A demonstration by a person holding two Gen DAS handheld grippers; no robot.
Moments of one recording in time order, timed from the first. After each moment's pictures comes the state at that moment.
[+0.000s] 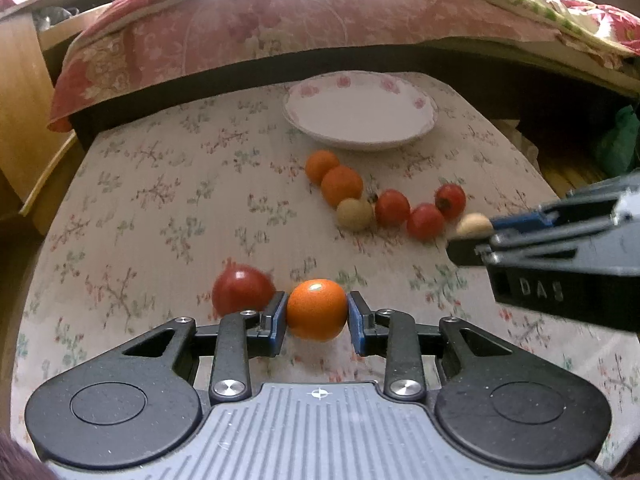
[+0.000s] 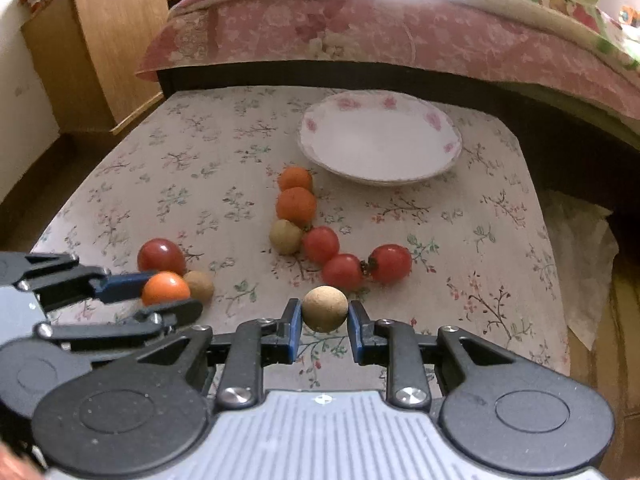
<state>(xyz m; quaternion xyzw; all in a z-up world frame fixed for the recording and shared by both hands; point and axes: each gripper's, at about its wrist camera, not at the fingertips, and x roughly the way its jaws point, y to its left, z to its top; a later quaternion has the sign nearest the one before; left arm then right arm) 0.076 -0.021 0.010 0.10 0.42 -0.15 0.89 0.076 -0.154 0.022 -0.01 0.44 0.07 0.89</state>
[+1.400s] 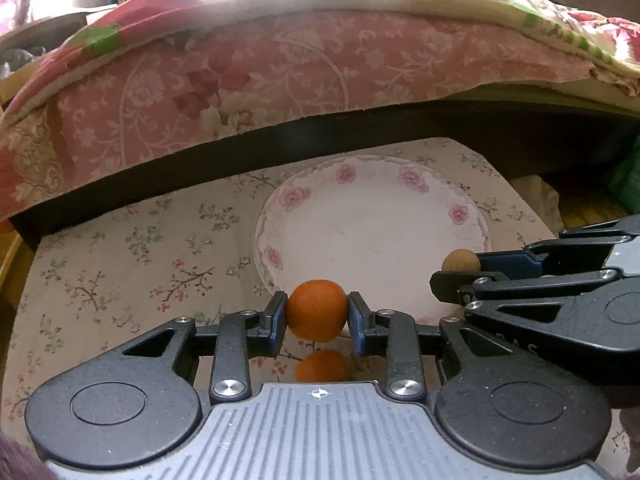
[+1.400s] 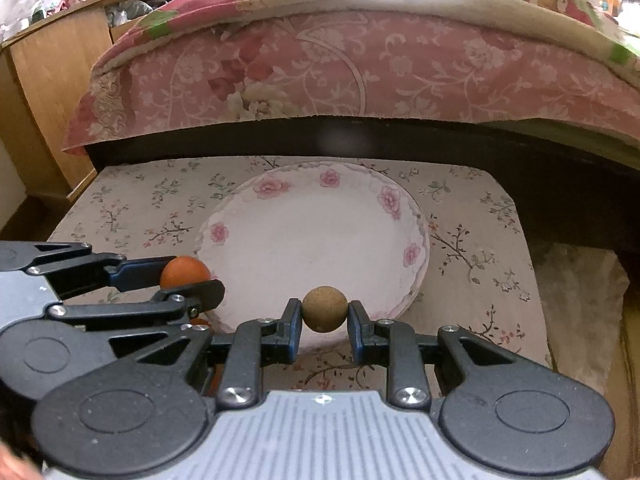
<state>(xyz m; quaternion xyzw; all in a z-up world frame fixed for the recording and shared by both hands) 0.216 -0.079 0.014 0.11 0.38 -0.17 0.90 0.210 -0.202 0.014 0.03 0.41 0.04 0.91</state>
